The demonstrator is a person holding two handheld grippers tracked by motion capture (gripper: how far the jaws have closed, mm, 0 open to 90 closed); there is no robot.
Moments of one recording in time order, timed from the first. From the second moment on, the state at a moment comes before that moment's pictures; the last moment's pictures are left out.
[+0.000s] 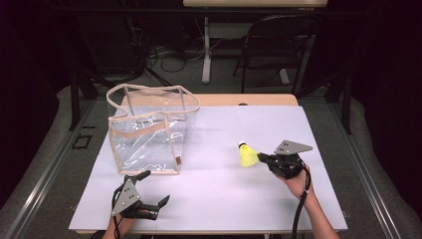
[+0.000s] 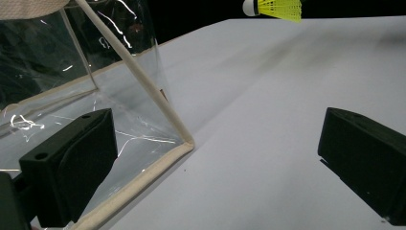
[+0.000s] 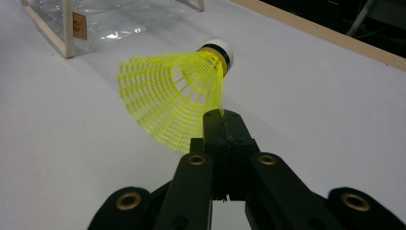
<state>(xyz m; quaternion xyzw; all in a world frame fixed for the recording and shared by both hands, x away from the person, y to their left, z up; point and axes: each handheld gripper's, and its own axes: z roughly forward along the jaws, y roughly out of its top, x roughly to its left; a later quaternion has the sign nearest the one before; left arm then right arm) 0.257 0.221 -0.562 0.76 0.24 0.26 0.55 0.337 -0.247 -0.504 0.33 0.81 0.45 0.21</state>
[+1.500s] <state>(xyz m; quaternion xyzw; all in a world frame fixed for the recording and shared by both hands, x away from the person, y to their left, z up) 0.258 0.222 -0.562 0.76 0.24 0.26 0.55 0.341 -0.241 -0.448 0.31 0.81 0.44 0.23</state>
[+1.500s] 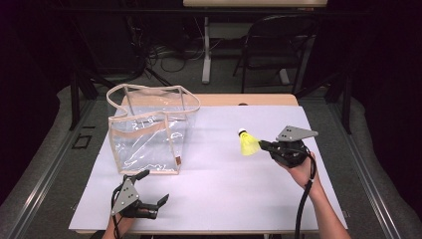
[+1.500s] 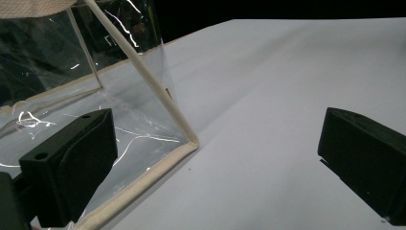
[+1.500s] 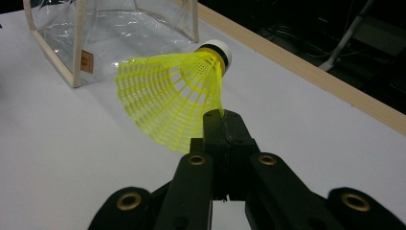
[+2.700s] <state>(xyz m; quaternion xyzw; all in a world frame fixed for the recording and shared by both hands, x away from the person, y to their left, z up) 0.258 0.222 -0.562 0.76 0.24 0.26 0.55 0.359 -0.219 -0.429 0.30 0.80 0.46 0.23</state>
